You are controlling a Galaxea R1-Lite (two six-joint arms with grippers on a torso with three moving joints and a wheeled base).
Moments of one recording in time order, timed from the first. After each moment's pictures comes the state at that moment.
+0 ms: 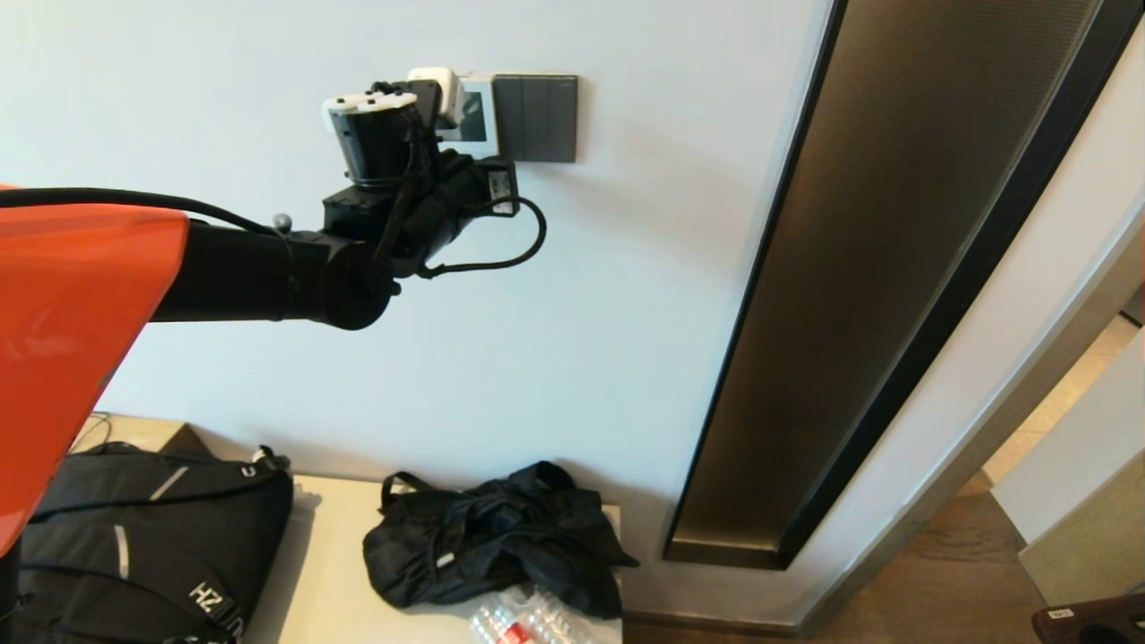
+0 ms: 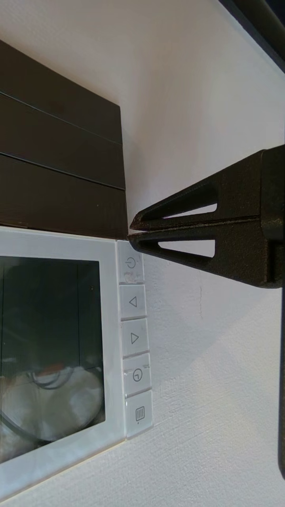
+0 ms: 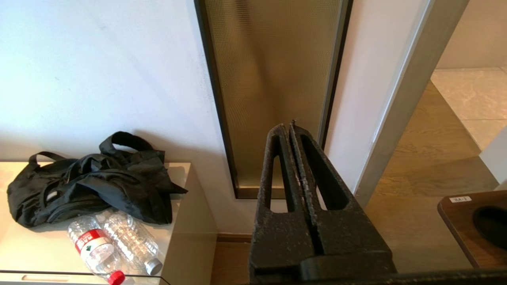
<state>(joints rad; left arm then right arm) -0.48 2.11 -1.67 -0.62 0.10 -0.02 -0.02 0.00 0.00 -0.02 0.02 -0.02</state>
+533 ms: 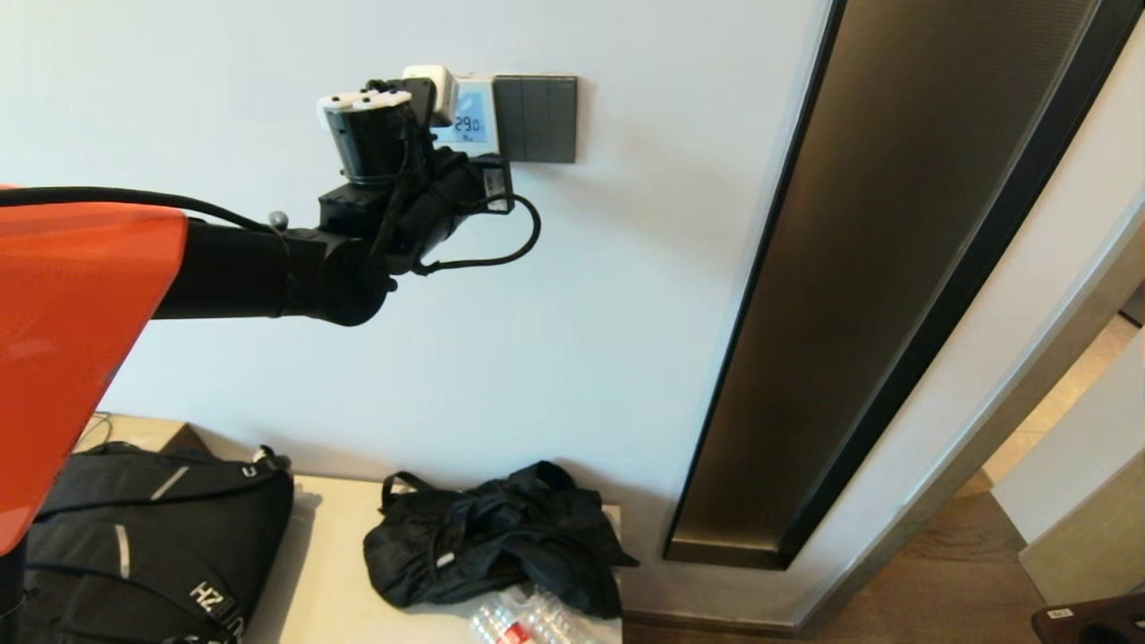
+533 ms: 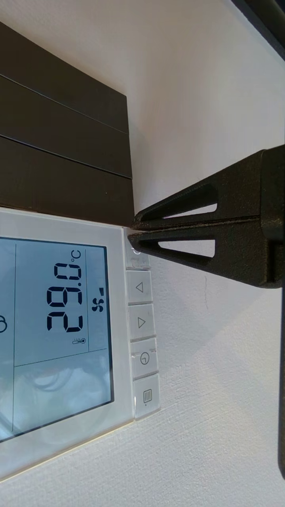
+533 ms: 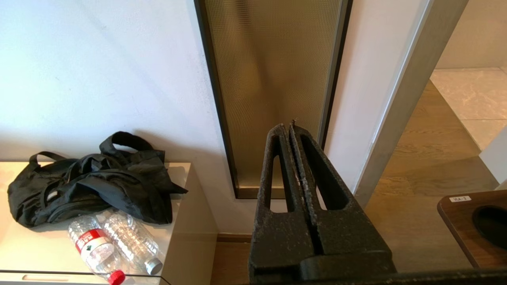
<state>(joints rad) -0.45 2.12 -1.69 -0.62 0.10 -0.02 -0.02 0.00 0.00 -0.02 0.02 -0.02</state>
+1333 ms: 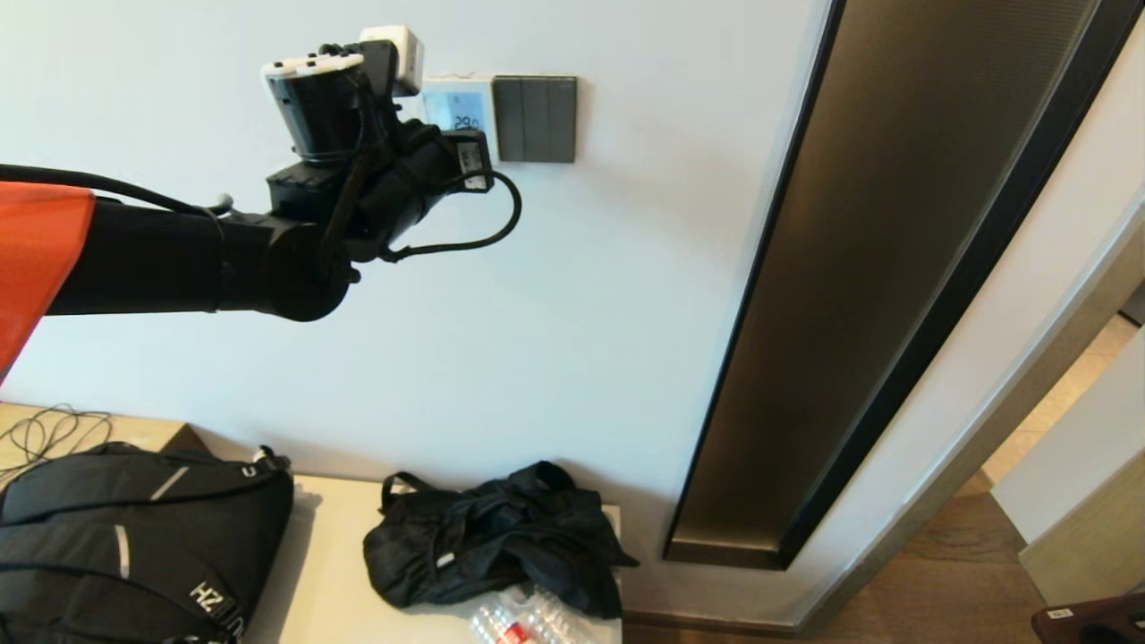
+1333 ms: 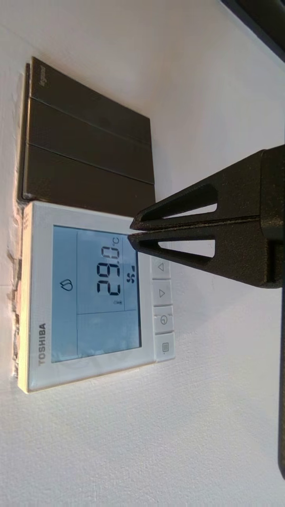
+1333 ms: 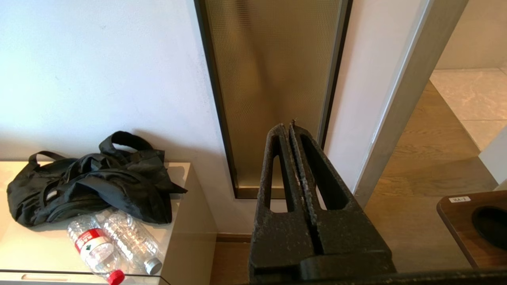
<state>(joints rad) -0.45 2.01 -1.60 -0.65 0.10 -0.02 -0.02 0.00 0.00 -0.02 0.02 -0.02</state>
